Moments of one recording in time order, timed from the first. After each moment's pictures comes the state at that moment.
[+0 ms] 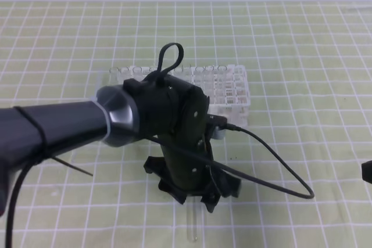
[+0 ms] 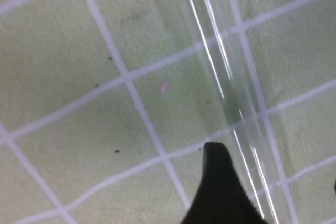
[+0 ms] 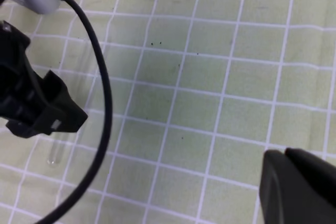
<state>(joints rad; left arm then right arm) -0.82 1.91 -1.35 -0.15 0.97 -0.29 0.13 0.86 -0.67 0.43 0.81 -0.23</state>
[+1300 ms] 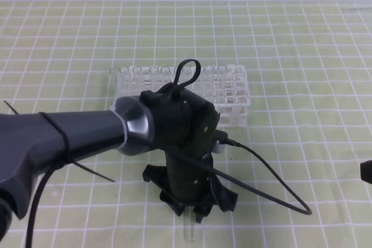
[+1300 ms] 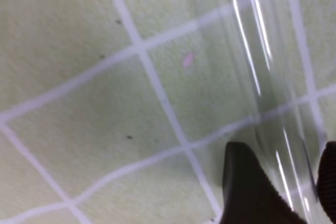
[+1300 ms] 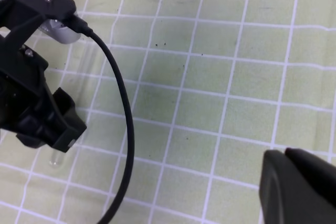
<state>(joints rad) -0.85 1.96 -1.35 -0.07 1.01 -0.35 0.13 0.86 -0.67 0.44 0.81 -0.23</state>
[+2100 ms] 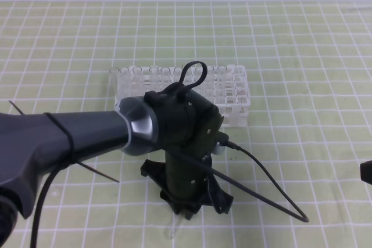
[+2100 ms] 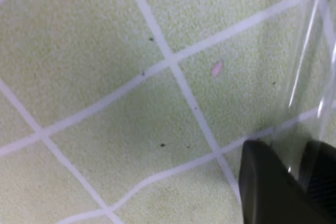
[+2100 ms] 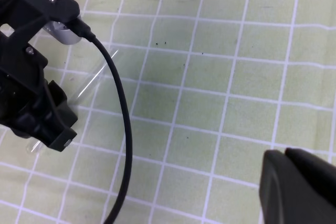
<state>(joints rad) -0.85 1.99 -1.35 0.01 1.04 -0.33 0.13 0.86 -0.67 0.45 0.82 -0.23</state>
